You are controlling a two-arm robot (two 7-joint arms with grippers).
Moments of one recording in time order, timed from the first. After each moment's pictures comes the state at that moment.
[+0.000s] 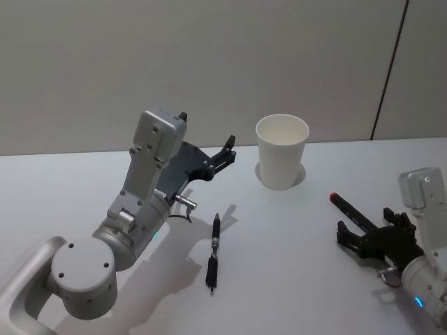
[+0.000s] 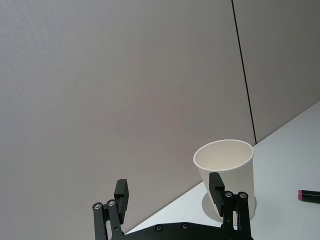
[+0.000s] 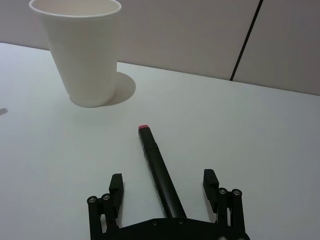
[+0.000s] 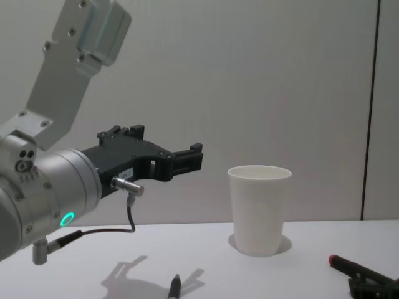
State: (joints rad) left arm -0.24 0.38 0.45 -1.63 -0.20 0.01 -0.01; right arm -0.03 0.26 -0.23 -1.70 0.14 0.38 0.01
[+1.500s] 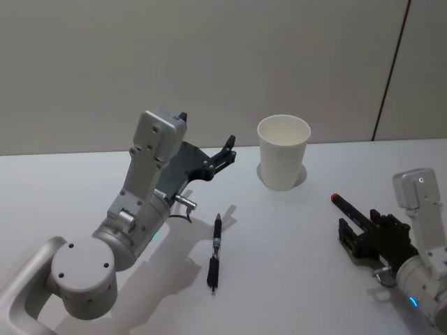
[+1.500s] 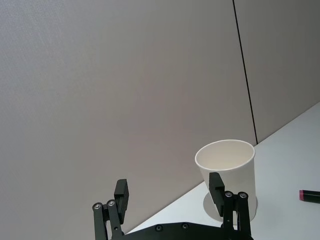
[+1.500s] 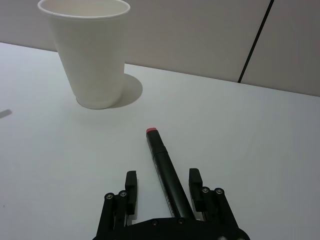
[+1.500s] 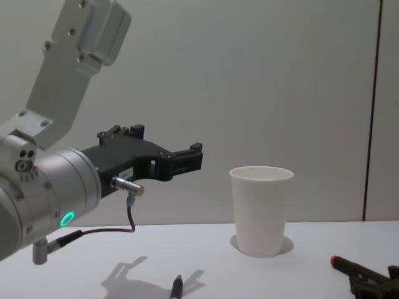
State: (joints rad) left arm -0.24 0.38 0.45 -1.63 -0.20 0.01 -0.01; right arm -0.02 0.25 -0.24 -1.67 0.13 0.37 0.02
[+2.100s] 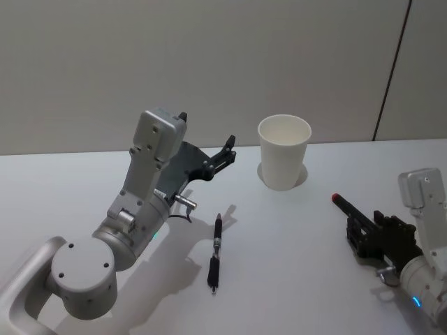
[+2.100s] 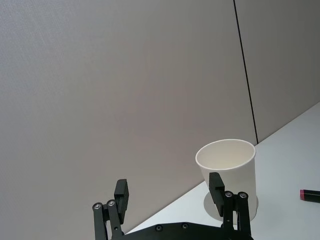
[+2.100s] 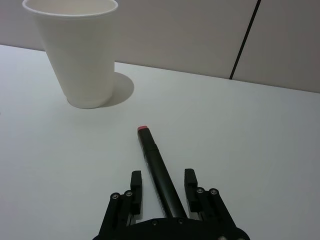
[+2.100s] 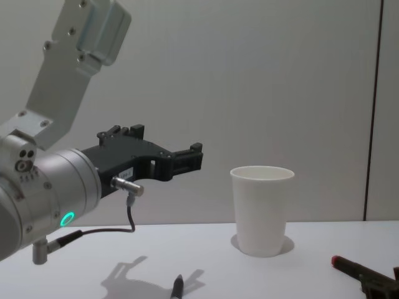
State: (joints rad) left arm -0.24 0.38 0.45 -1.63 -0.20 0.01 -0.01; right arm -0.03 0.25 -0.23 -1.68 0.14 0.38 0.00
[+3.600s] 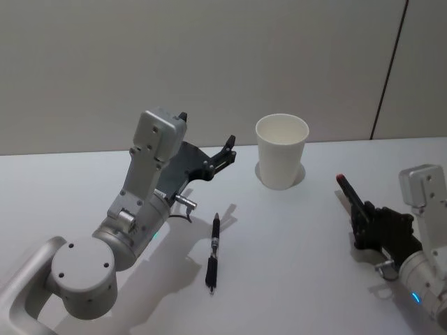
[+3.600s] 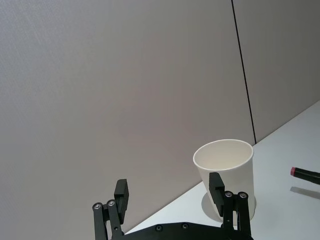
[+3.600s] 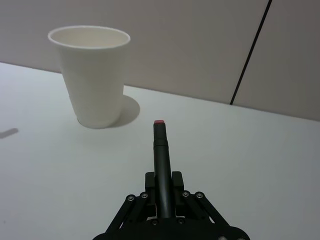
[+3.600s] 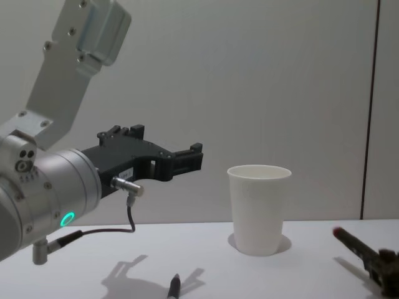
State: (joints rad) left arm -0.24 0.38 0.45 -1.63 -0.20 0.01 -0.01; right arm -0.03 0.25 -0.23 -1.68 0.10 0.26 0.03
